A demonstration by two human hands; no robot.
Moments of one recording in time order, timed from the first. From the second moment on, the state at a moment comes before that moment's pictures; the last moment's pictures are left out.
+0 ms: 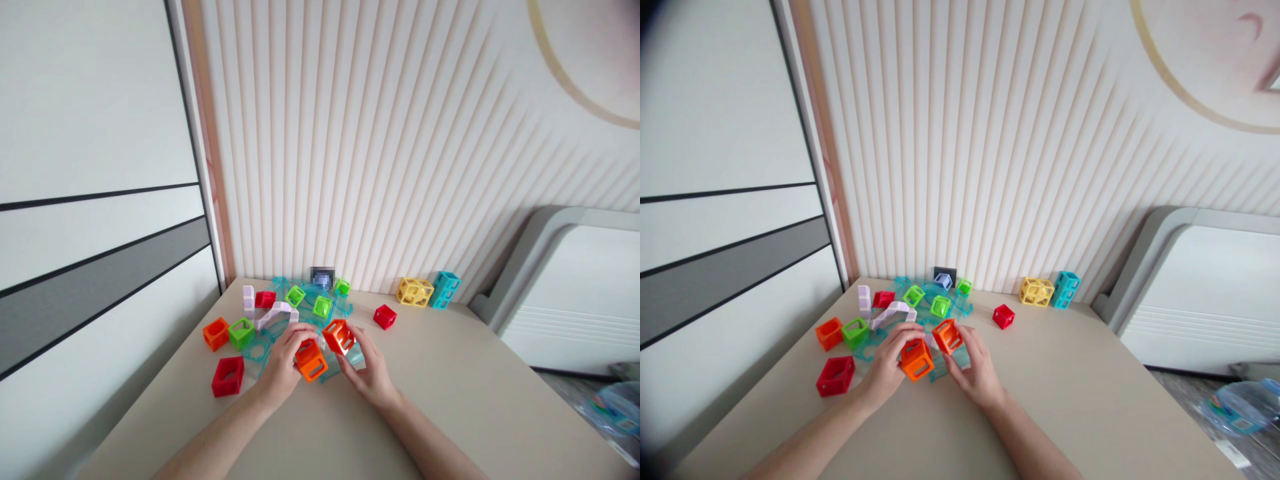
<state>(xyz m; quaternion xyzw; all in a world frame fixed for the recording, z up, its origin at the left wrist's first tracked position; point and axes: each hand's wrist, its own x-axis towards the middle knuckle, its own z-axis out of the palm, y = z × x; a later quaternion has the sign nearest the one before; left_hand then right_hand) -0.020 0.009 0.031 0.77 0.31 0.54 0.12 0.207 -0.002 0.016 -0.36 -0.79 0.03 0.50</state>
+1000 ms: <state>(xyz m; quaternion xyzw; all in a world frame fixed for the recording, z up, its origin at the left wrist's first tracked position) -0.026 0.006 0.037 0.76 0.40 0.42 0.30 0.208 0.002 0.014 -0.28 -0.85 -0.01 0.44</state>
